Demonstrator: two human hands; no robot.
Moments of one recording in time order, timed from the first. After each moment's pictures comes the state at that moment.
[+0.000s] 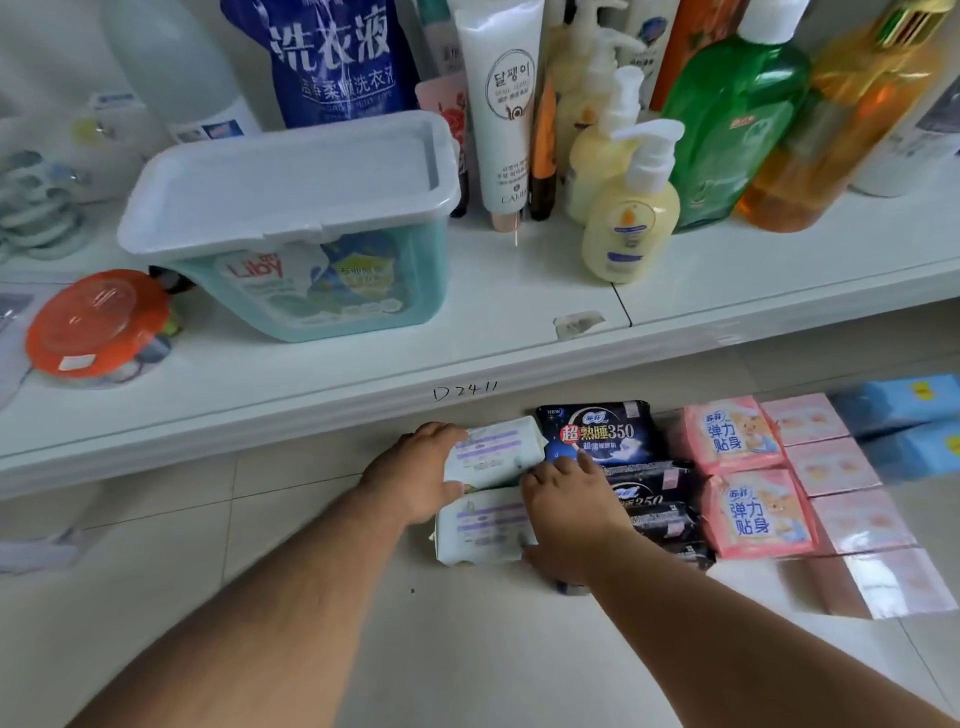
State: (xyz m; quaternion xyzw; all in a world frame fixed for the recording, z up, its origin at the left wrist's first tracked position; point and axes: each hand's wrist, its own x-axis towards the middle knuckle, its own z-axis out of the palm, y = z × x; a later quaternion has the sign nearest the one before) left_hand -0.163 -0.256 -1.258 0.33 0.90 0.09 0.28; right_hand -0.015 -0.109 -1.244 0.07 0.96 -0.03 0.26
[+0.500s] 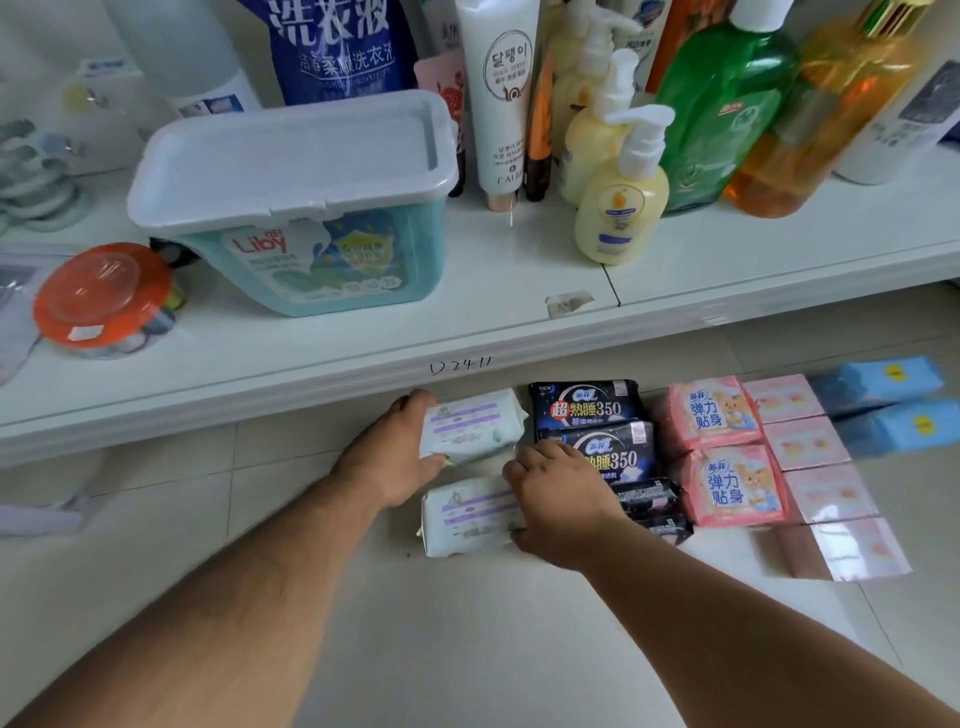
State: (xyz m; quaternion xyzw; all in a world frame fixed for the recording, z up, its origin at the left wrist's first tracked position) left_hand -0.150 -0.276 -1.233 0.29 0.91 0.16 0.24; right_hand 0.002 -0.118 -1.224 0.02 0.98 -0.05 0.20
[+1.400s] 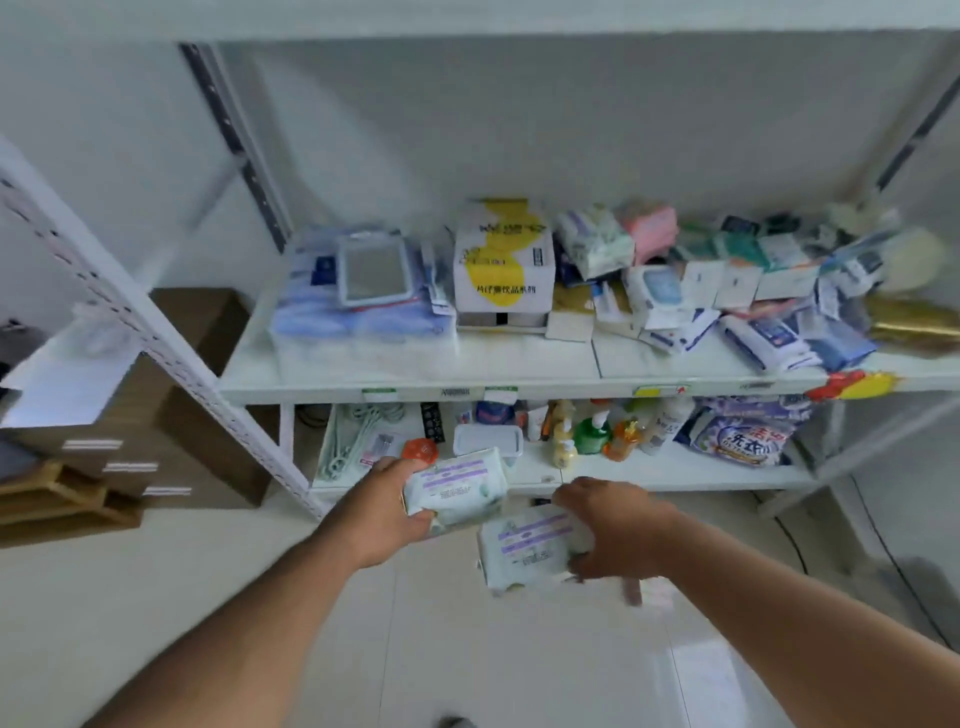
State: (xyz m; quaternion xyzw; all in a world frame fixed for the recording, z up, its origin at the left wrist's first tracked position) left_hand 0.044 -0.477 -0.465 0.20 0.92 0.27 0.22; right_hand 0.166 -0.200 -0.425 -0.01 0.96 -0.10 0.25
